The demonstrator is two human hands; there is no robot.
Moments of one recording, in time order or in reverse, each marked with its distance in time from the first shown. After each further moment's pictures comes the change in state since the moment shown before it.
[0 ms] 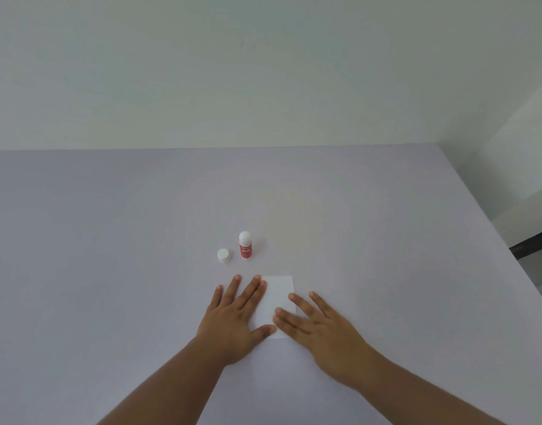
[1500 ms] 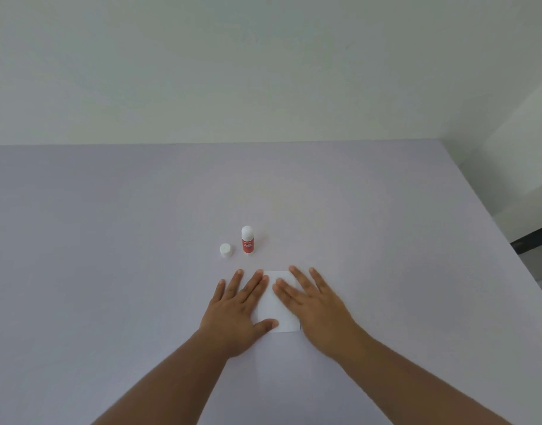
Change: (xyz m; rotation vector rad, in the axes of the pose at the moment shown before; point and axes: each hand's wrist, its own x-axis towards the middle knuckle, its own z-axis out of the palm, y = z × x) left_hand -0.001 -0.001 -0.003 0.007 -0.016 0.005; right_hand 0.028 0.005 -0.014 0.041 -0.005 0.204
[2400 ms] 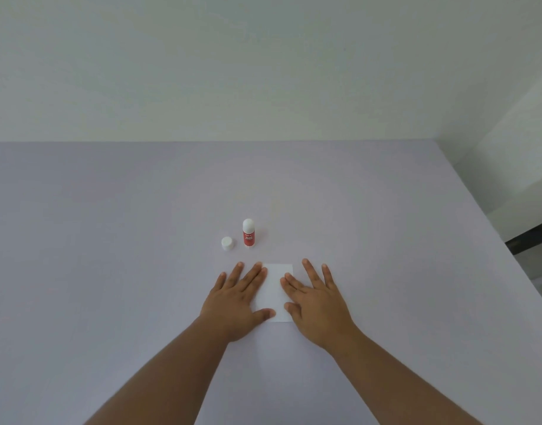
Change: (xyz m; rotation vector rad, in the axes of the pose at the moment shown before) left_hand 0.000 -0.002 -0.006 -0.017 -0.040 -0.018; right_hand -0.005 -0.011 0.011 0.318 0.096 0.209
